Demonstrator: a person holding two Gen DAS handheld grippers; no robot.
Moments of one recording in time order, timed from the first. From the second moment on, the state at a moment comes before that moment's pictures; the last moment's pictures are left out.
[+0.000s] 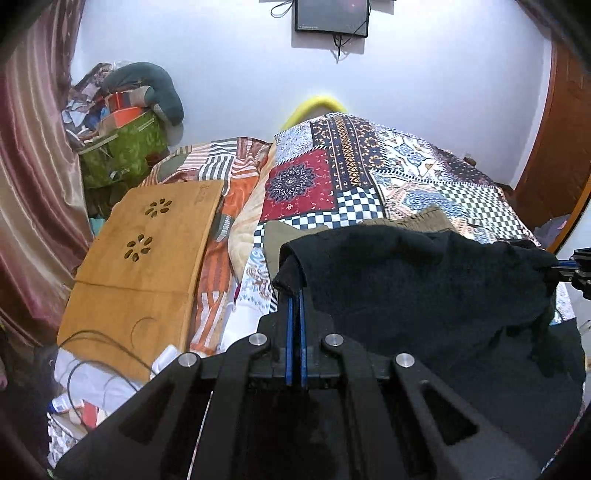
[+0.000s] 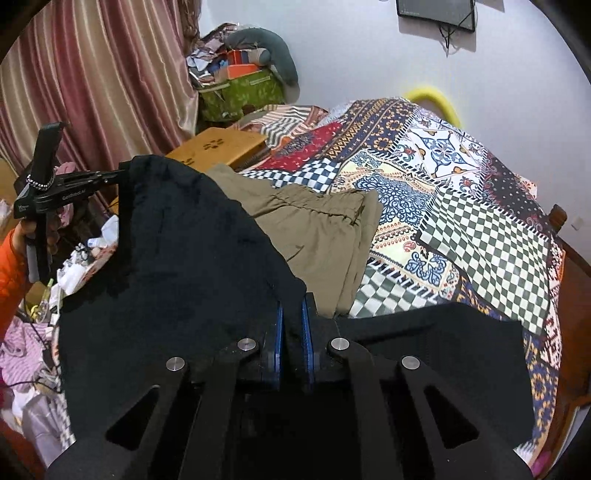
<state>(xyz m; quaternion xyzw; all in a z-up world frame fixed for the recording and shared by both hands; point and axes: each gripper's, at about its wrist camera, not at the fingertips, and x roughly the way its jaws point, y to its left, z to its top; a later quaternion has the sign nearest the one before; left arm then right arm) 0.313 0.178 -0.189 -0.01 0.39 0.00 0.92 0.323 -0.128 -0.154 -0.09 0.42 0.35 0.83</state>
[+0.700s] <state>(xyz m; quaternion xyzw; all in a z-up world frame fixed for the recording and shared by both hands) 0.171 0.210 -0.205 -0.06 0.41 0.05 0.91 0.196 -0.130 -0.163 -0.08 0.43 0.37 0.82</state>
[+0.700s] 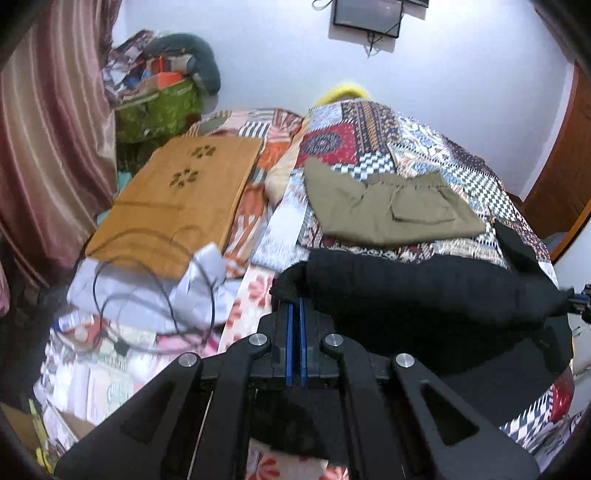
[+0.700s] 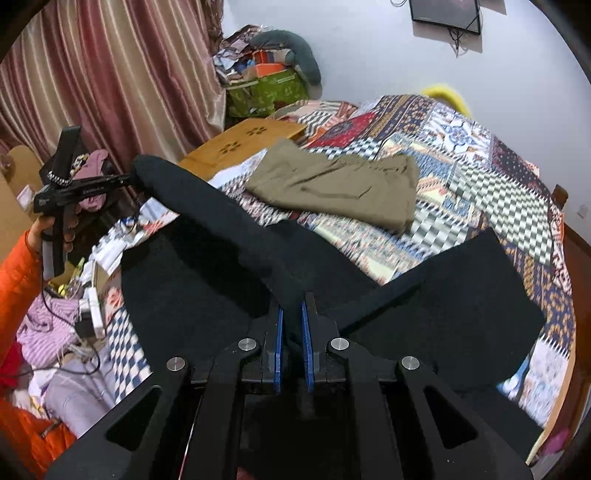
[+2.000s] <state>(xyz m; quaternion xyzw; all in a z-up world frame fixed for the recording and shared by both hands) 0.151 0.178 -0.195 -0.03 0.41 0.06 0.91 0.170 -0.154 -0.148 -0.08 0.44 0.32 0.83</state>
